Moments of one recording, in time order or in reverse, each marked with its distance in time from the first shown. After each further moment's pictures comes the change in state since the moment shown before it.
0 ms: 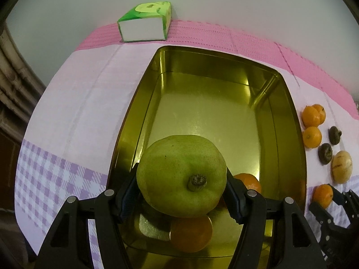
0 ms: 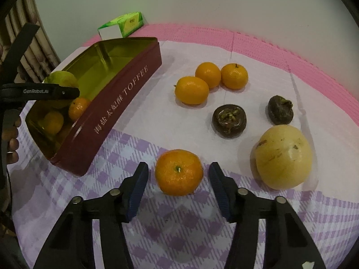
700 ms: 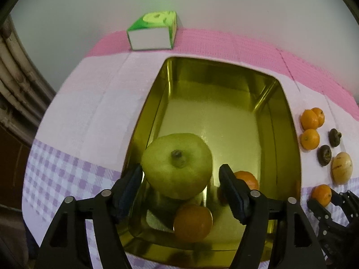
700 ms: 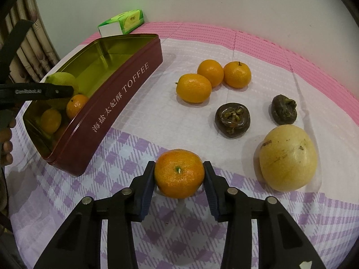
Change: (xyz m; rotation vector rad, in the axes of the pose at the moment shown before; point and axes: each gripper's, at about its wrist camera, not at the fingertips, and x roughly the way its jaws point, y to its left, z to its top) left arm -0.026 -0.001 -0.007 -0.010 -0.057 0.034; right arm 0.002 0.003 0.000 -0.012 0.001 -0.007
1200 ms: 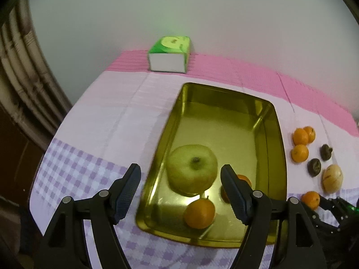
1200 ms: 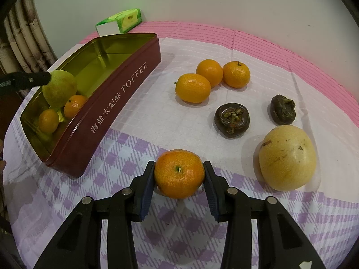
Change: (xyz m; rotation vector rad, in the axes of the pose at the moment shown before) left arm -0.054 0.020 -0.017 -0.075 -0.117 0.022; right arm 0.001 0.003 0.003 0.001 0.010 -0.020
